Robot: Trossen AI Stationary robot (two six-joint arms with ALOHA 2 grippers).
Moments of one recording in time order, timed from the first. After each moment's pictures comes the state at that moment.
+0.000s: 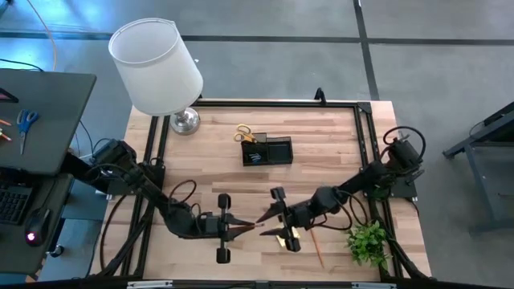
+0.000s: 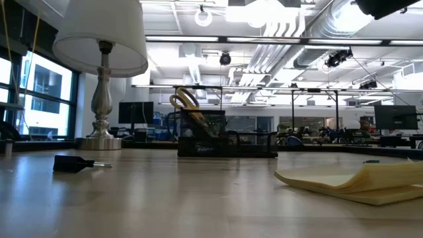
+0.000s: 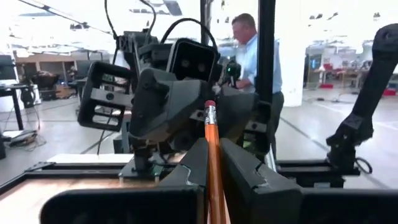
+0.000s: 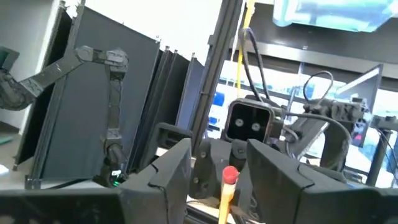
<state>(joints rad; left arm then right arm) -0.59 1.72 0.83 1.12 -0.72 0.18 0.45 1.79 0.89 1.26 0.03 -0.32</state>
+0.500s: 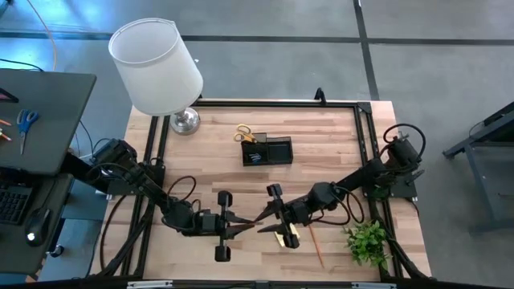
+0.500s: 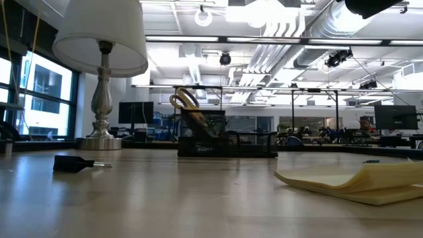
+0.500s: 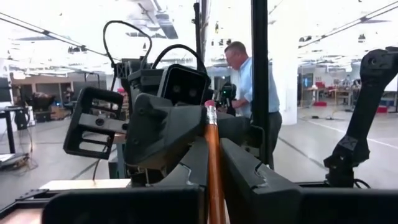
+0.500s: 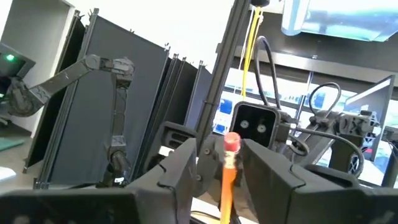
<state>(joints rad) -0.57 1.72 0.83 1.23 -0.65 0.26 0.42 1.79 0.92 1.25 -0.06 -0.31</state>
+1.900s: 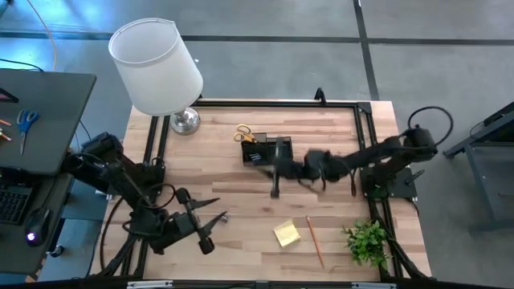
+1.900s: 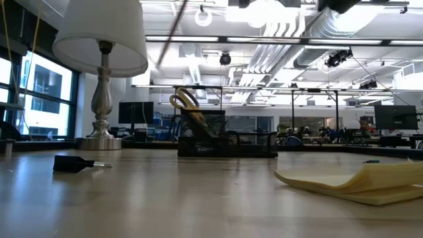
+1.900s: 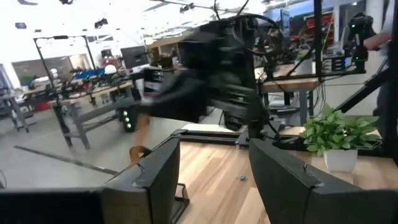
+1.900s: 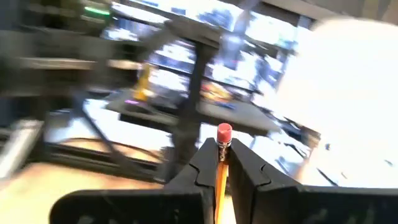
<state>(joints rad) -0.81 1.57 0.83 1.20 -1.41 0.62 0.14 1.57 0.92 0.79 0.20 -0.29</state>
